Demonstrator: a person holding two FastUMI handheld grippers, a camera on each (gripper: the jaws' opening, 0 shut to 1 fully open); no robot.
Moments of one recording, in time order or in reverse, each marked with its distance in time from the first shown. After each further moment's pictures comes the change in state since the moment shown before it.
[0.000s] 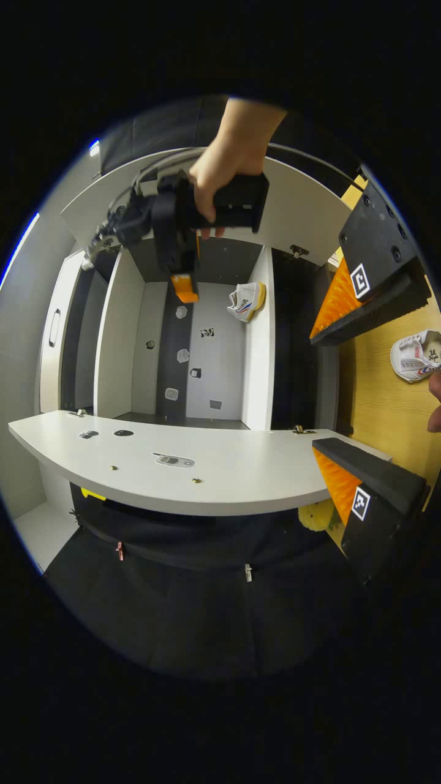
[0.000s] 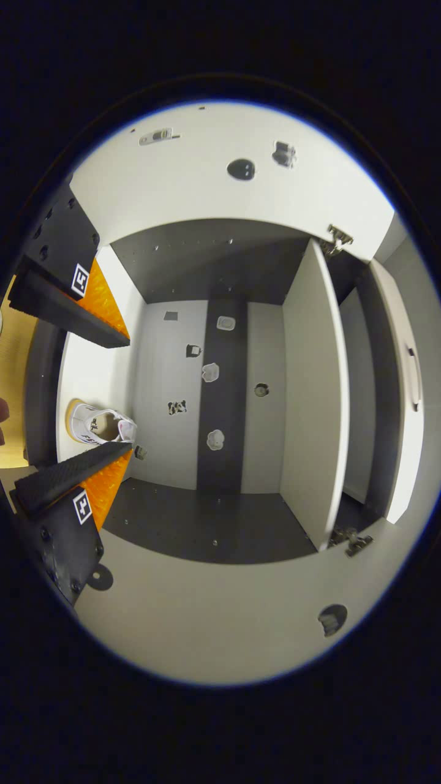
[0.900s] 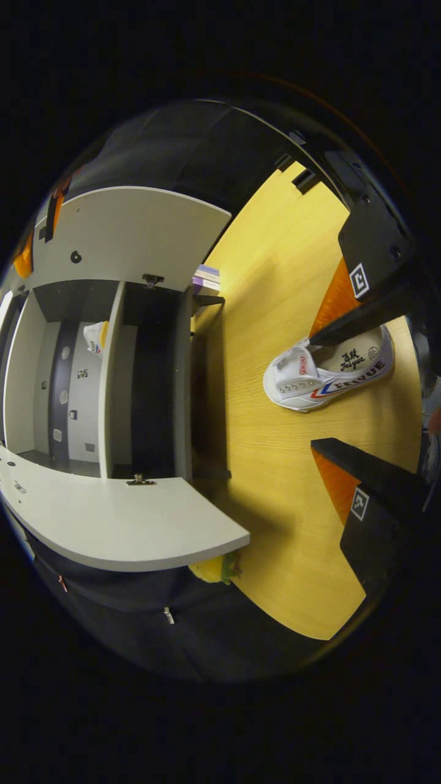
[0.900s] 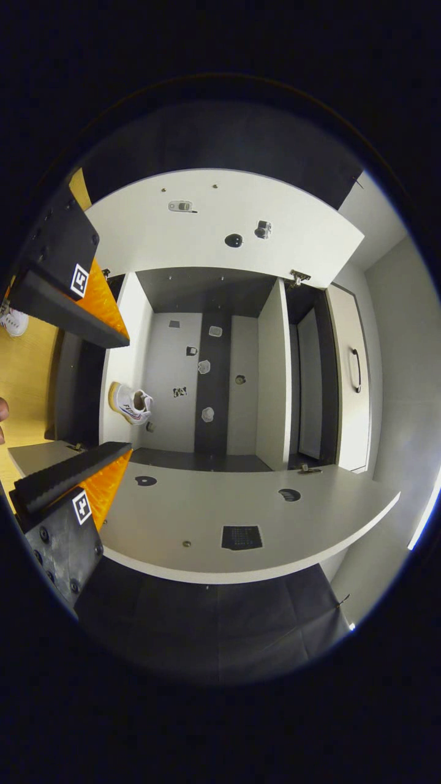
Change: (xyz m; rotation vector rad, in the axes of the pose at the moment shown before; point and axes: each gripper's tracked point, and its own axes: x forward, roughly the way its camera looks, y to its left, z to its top) left arm -0.038 -0.041 -0.278 0.057 0.460 -0.191; right arm -0.152 -0.045 -0.006 0.002 -0.019 -0.030
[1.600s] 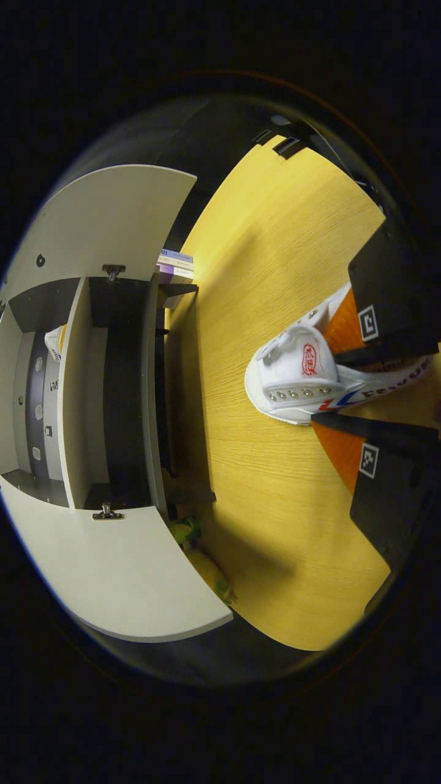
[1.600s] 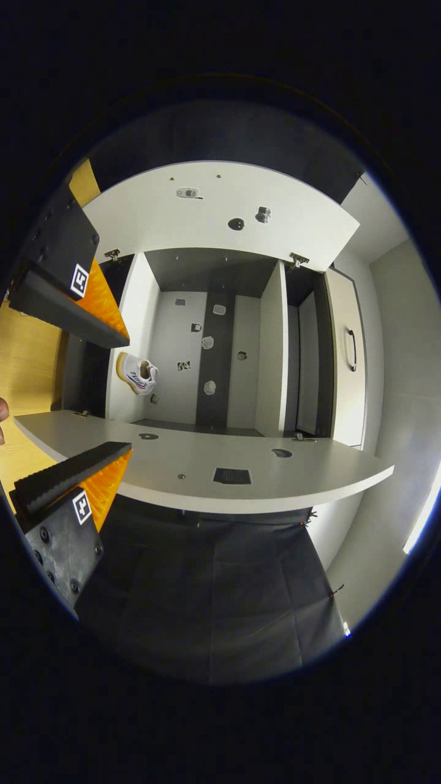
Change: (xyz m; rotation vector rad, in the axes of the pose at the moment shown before) left arm 0.081 0.004 -0.021 0.054 0.032 0.029; right arm -0.036 -0.048 0.012 -0.033 0.014 -0.087
